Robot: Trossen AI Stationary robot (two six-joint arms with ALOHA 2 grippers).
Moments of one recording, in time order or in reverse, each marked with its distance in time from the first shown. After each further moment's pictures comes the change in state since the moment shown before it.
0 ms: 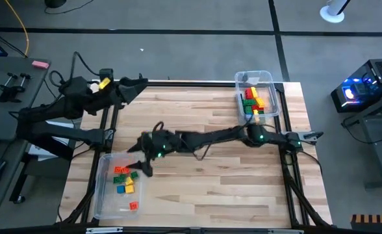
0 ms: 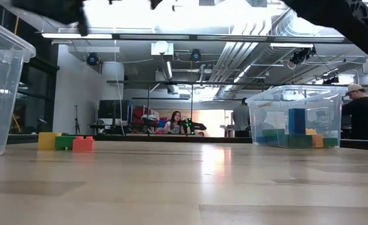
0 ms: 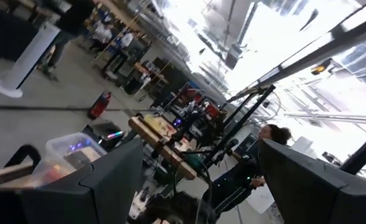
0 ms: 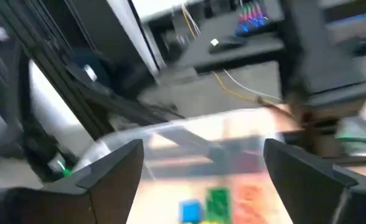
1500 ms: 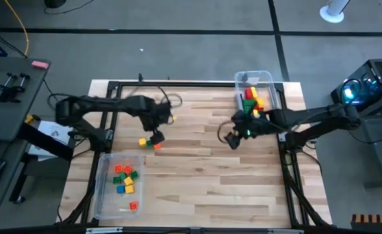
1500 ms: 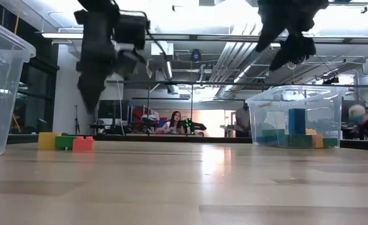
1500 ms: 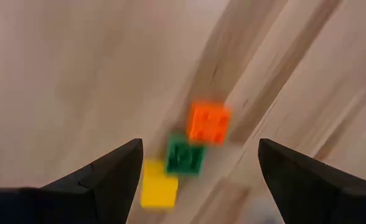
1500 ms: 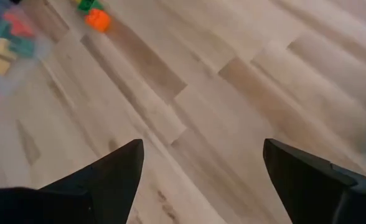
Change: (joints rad) left arm 0.138 0.717 0.034 -1.000 0.370 0.419; right arm -0.061 -1.303 -1.315 -0.791 0.375 0.479
